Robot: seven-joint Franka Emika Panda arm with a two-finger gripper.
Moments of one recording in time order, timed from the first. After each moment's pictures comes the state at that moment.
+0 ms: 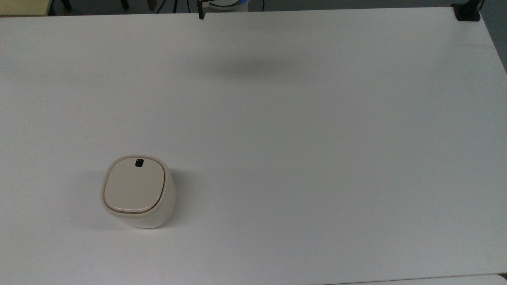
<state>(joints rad) 0.04 -0.01 -0.08 -1.56 -0.01 1.65 0.15</state>
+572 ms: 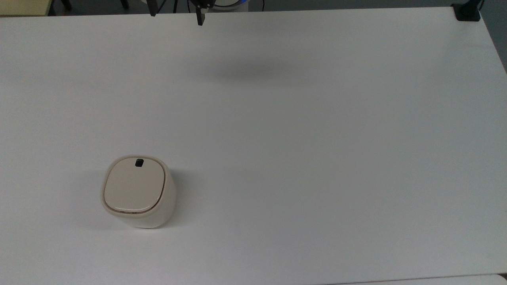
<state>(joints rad) 0.04 0.01 -0.08 -1.56 0.00 1.67 0.18</state>
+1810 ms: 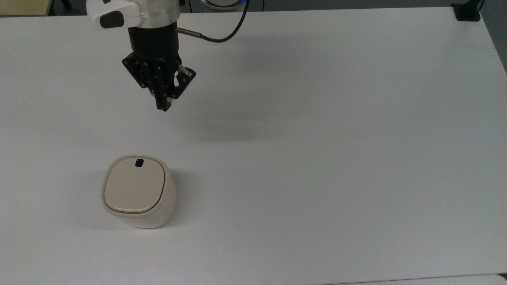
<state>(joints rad) 0.03 0.22 -0.11 -1.58 -0.01 2.17 0.31</state>
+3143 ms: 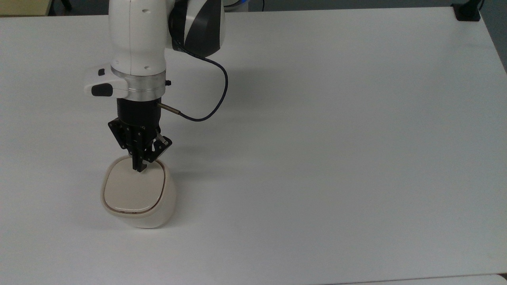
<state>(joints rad) 0.03 0.46 -0.17 -1.58 -0.06 2.58 0.41</state>
